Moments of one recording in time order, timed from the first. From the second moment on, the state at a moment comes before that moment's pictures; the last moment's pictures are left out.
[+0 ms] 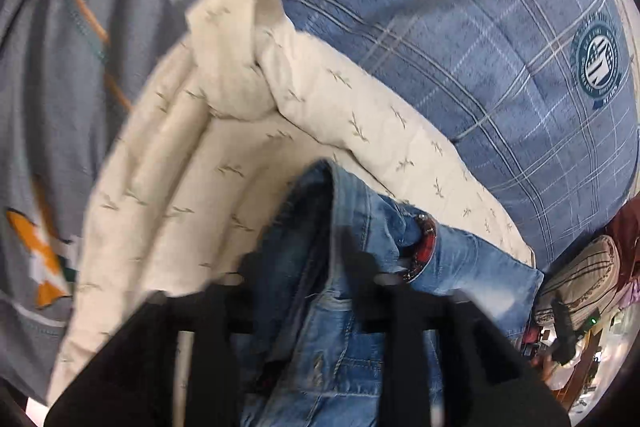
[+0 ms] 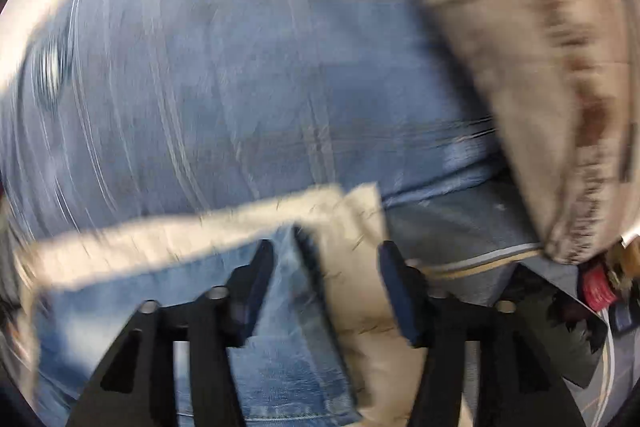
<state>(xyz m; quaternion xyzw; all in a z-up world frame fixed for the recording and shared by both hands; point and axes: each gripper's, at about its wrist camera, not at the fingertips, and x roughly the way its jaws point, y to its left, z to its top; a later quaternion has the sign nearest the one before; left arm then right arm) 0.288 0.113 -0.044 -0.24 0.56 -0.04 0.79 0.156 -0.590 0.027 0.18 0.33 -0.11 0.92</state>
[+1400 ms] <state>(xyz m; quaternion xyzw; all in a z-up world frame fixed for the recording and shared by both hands) 0.144 0.025 -0.013 -0.08 0.47 -0.09 0.87 -0.017 -0.463 0.016 0.08 0.30 -0.09 0.95</state>
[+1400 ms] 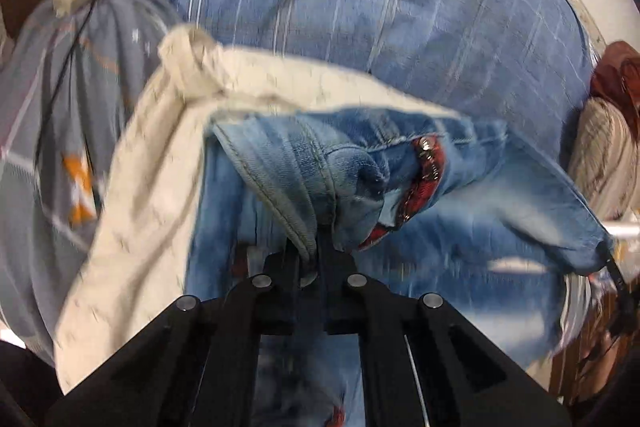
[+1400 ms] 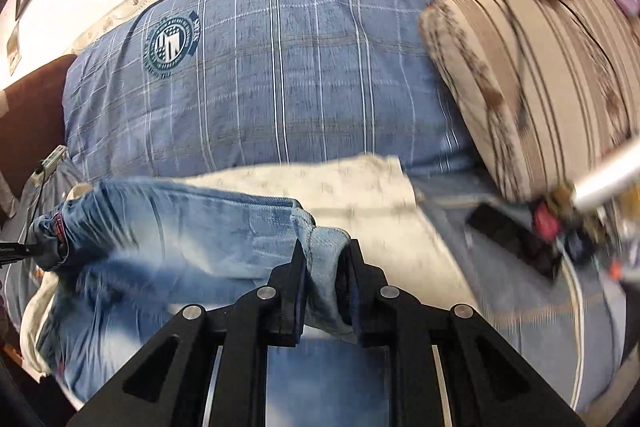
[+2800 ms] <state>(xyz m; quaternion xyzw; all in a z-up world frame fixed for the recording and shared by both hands) 0.149 0.044 -0.115 -0.46 0.61 -0.09 0.63 0.021 -0.444 -0.166 0.79 0.25 0.05 0.55</state>
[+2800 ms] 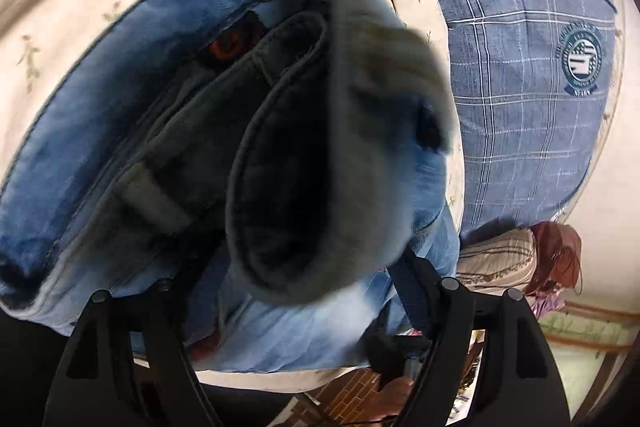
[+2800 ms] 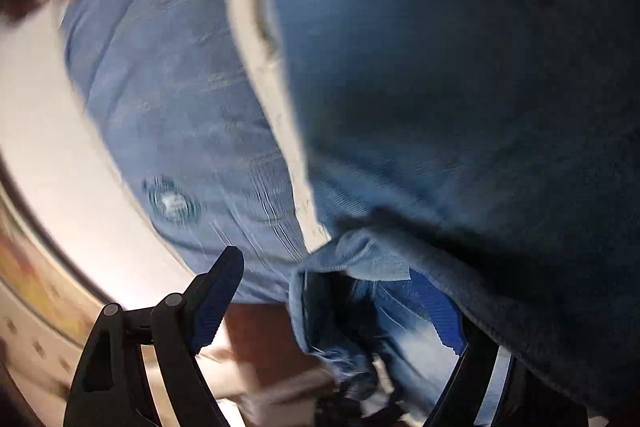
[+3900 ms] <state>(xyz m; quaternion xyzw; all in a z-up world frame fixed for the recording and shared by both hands) 0.076 0.075 -0.072 -0.36 0.56 -0.08 0.74 0.012 -0.336 -0.098 0.40 0.41 0.17 0.80</state>
